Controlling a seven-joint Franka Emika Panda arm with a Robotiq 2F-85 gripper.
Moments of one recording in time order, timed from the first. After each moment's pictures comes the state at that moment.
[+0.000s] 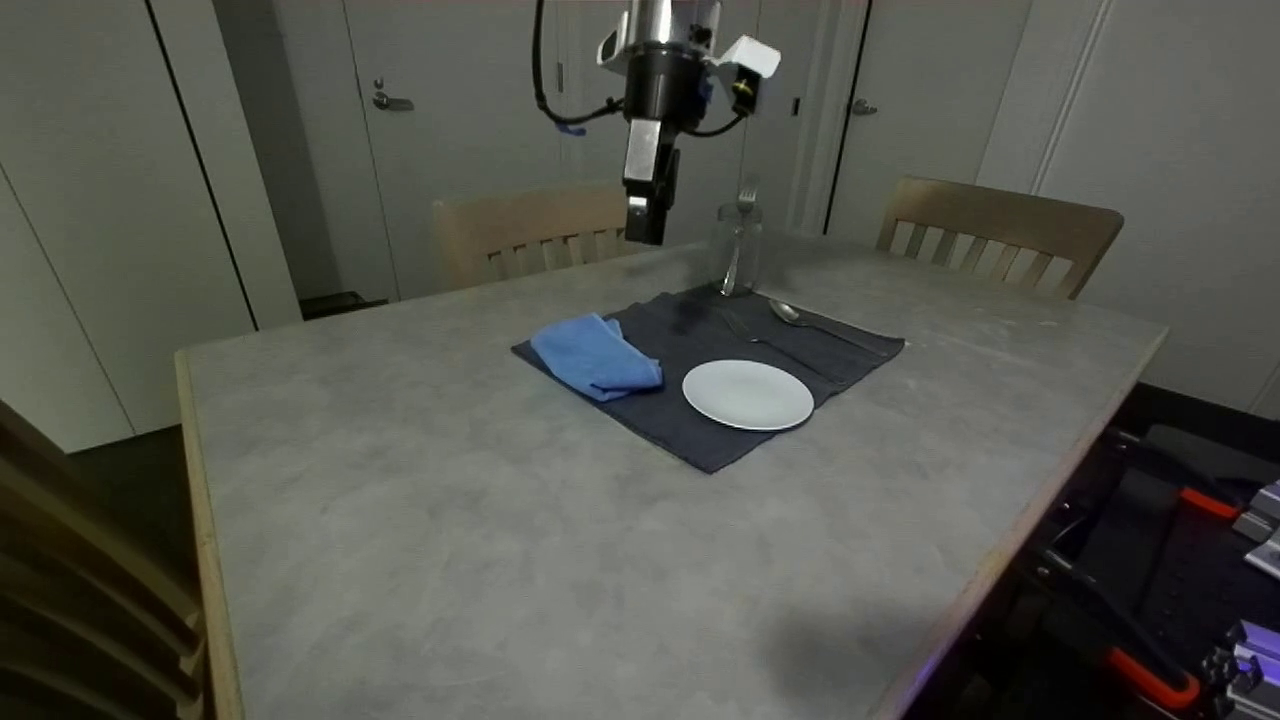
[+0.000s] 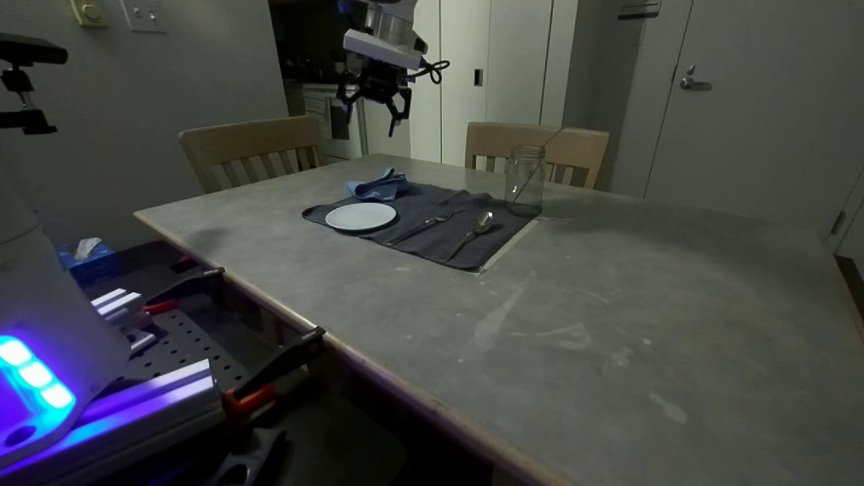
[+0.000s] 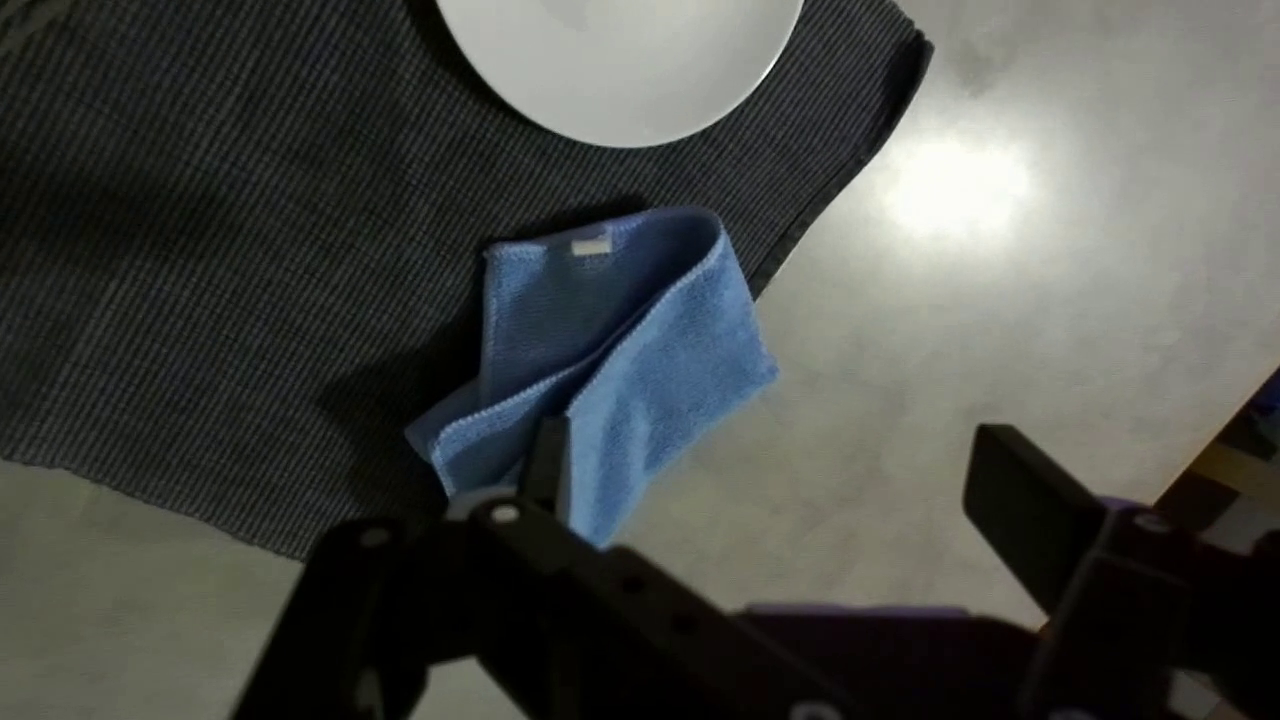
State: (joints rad) arm 0.05 0.42 0.16 -1.87 0.24 2.18 -0.64
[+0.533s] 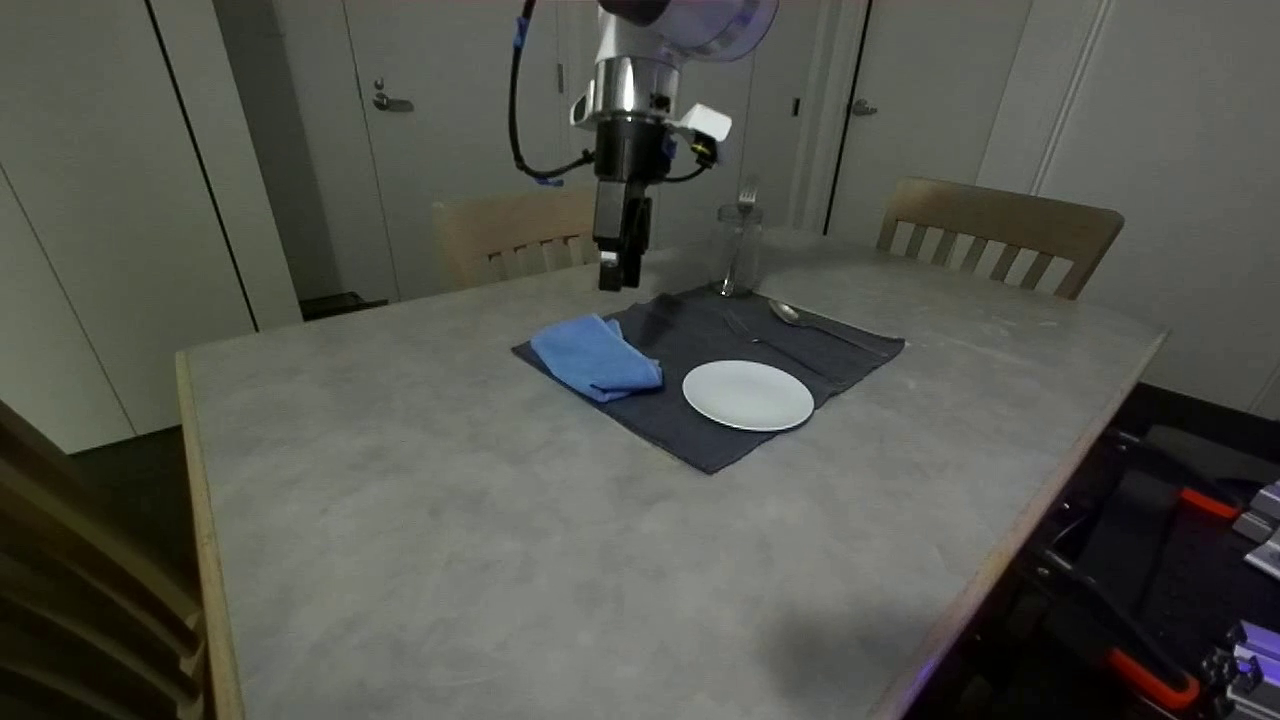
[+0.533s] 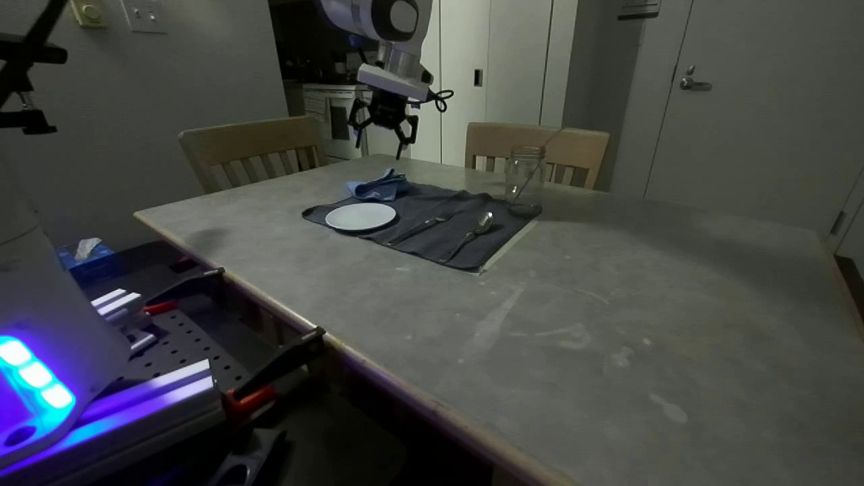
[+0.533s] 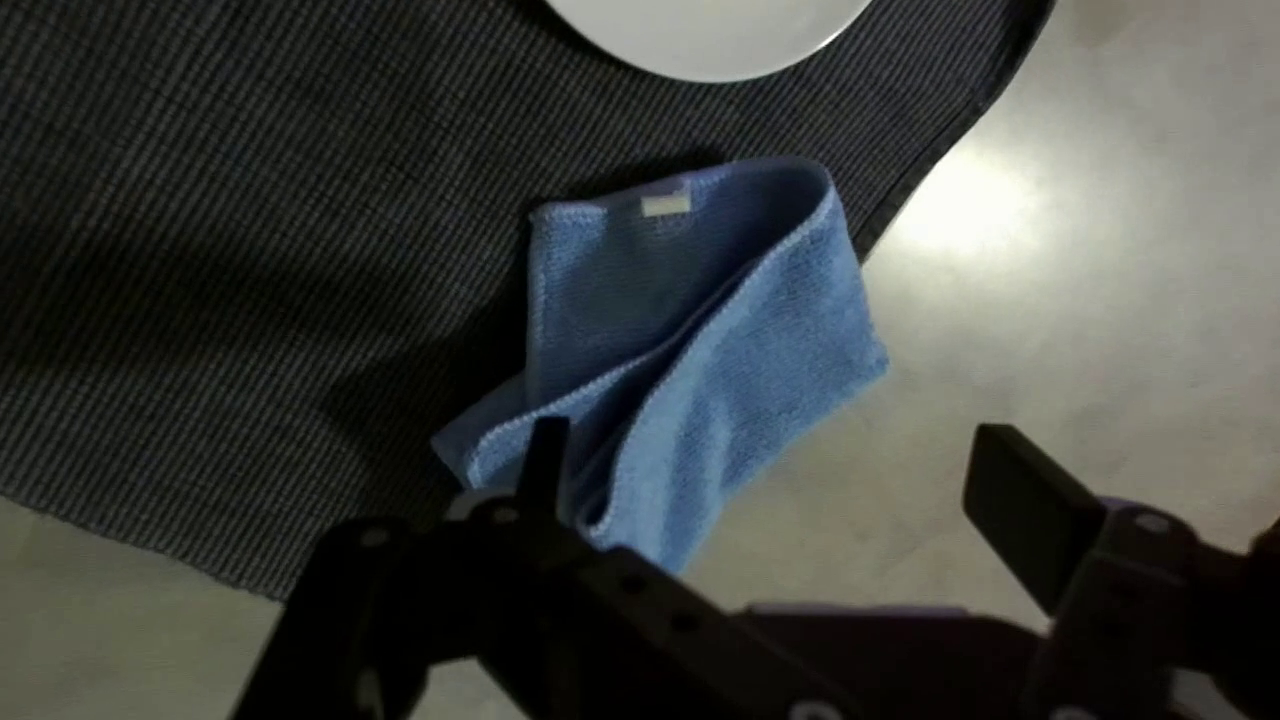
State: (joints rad) arm 0.05 0.62 0.18 -1.70 0.18 2.18 -0.60
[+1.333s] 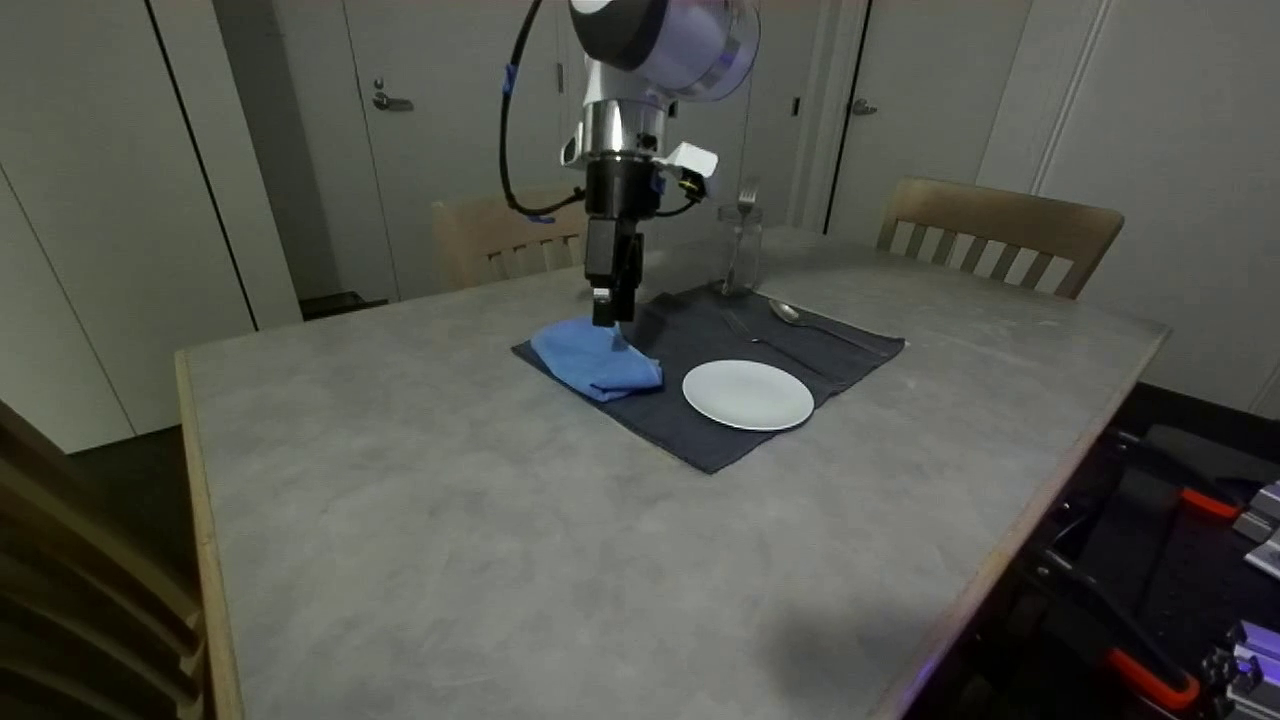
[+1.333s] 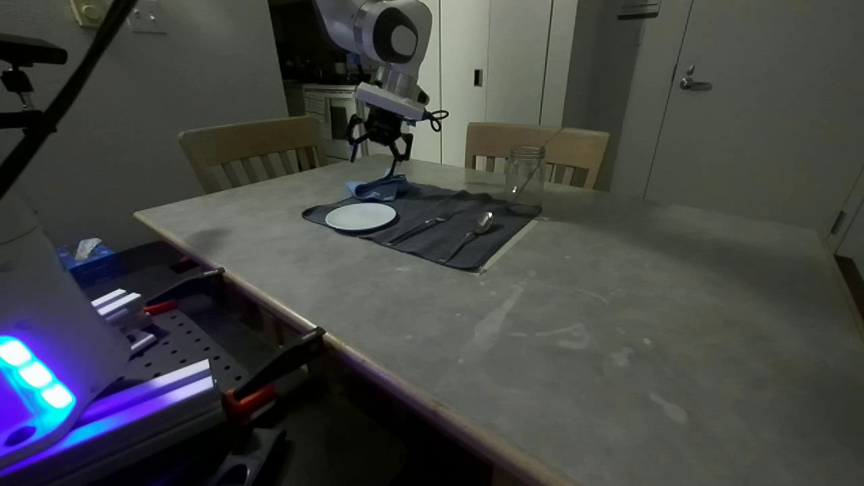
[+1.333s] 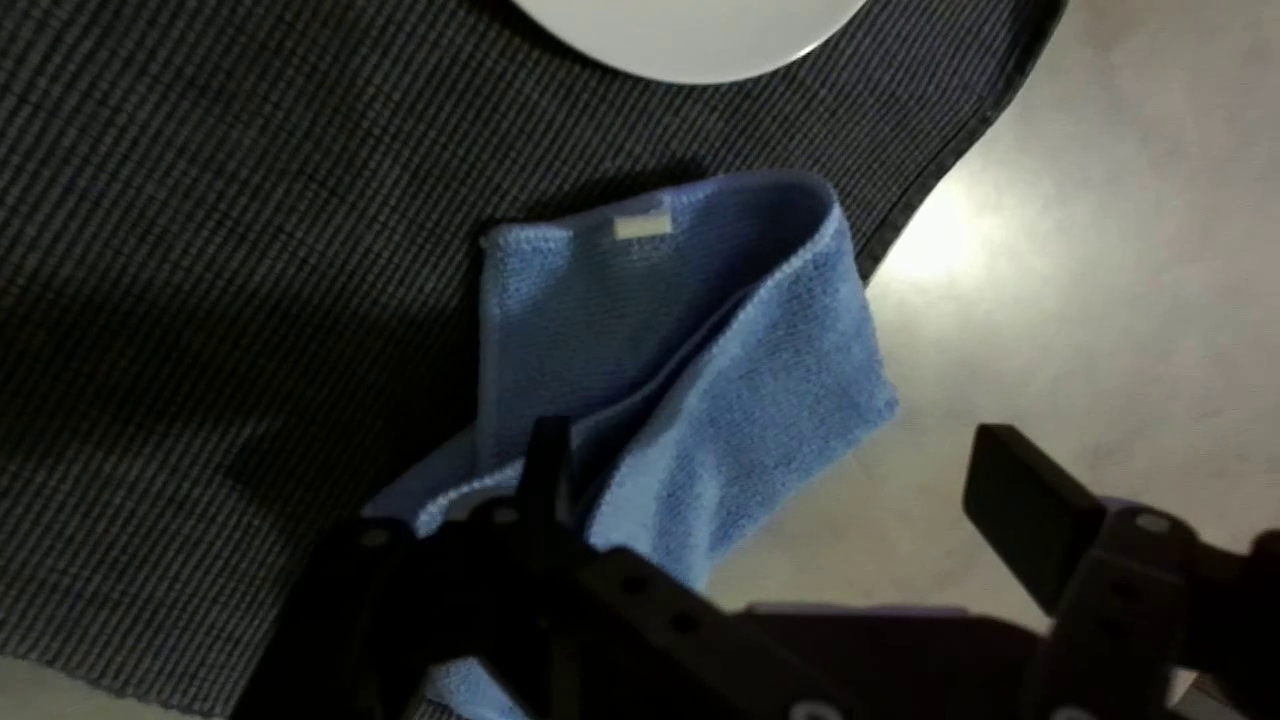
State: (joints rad) arm 0.05 0.70 0.20 -1.66 0.18 2.16 -0.59
